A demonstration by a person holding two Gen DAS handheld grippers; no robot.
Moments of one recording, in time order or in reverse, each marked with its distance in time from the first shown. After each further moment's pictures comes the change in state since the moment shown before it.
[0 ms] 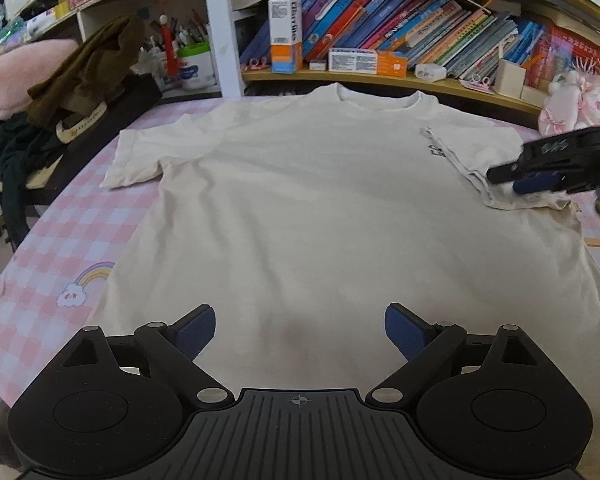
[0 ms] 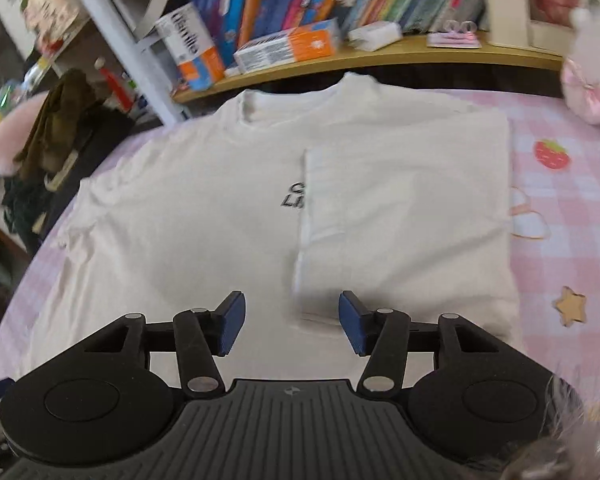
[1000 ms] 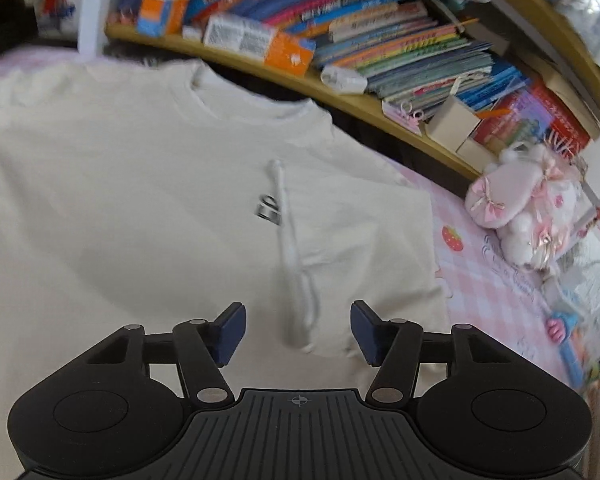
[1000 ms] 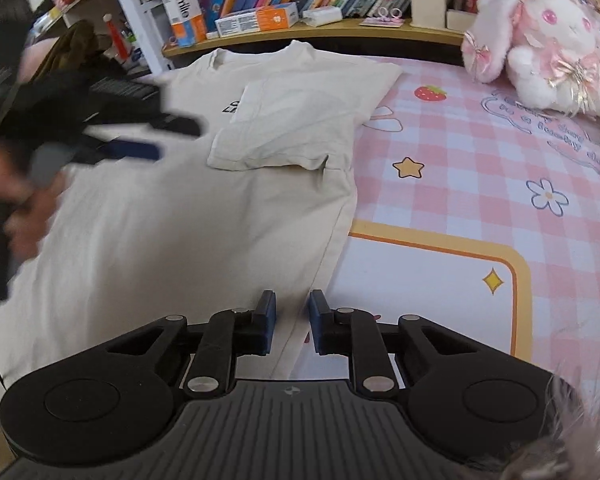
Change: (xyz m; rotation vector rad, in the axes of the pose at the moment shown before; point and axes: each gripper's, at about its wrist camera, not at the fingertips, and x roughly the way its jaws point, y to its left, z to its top) left arm 0.127 -0.127 0.106 -0.290 0.107 -0.341; right arm -0.091 -0.045 -0.101 -0.150 0.068 -0.119
